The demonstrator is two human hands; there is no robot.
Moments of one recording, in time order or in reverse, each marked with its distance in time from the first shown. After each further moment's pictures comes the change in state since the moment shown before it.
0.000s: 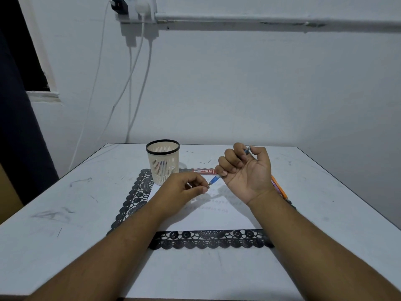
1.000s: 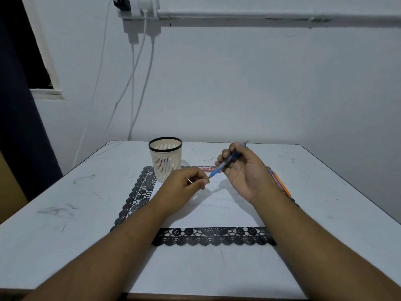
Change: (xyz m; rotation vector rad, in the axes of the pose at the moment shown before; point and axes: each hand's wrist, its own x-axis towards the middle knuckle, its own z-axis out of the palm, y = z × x) left_hand 0.002 -0.004 0.000 0.045 0.064 0.022; right_hand 0.003 0.003 0.005 -0.241 0.209 0.017
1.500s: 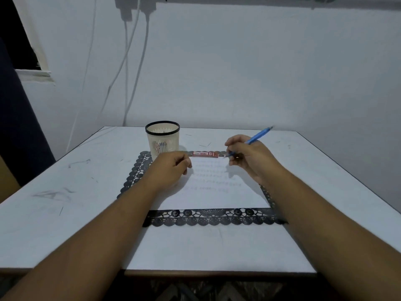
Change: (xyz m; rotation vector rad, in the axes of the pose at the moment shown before) left_hand 0.000 -0.008 -0.016 0.167 0.060 -0.209; right_hand -0.001 -0.015 -0.029 -0.599 0.051 0.041
